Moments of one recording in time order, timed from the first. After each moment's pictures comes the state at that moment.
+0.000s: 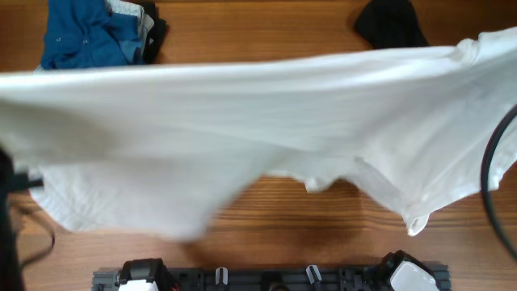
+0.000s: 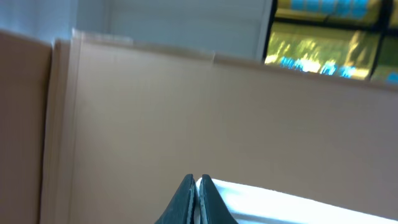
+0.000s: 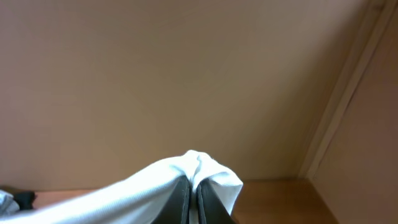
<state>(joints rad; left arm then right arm) 0.06 0.81 1.66 -0.55 -0.12 -0.13 -0.61 1.19 2.08 -0.98 -0.55 -0.05</state>
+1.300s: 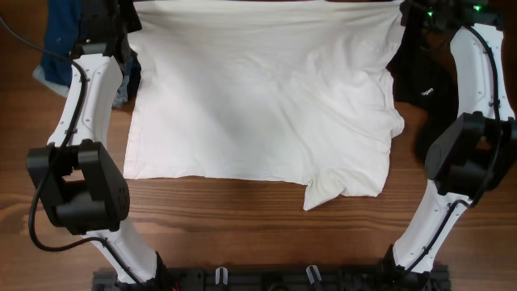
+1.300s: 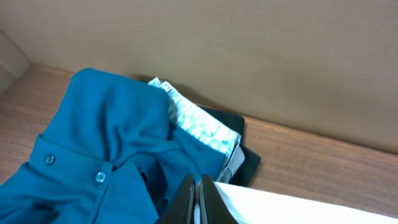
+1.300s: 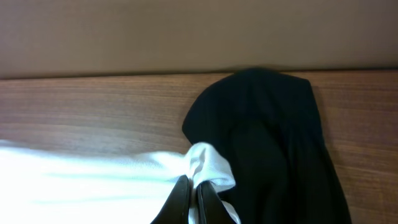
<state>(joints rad) 0.07 1.96 1.66 -0.24 -0.21 -0.11 -0.20 2.20 2.07 -0.67 -0.35 -0.09</state>
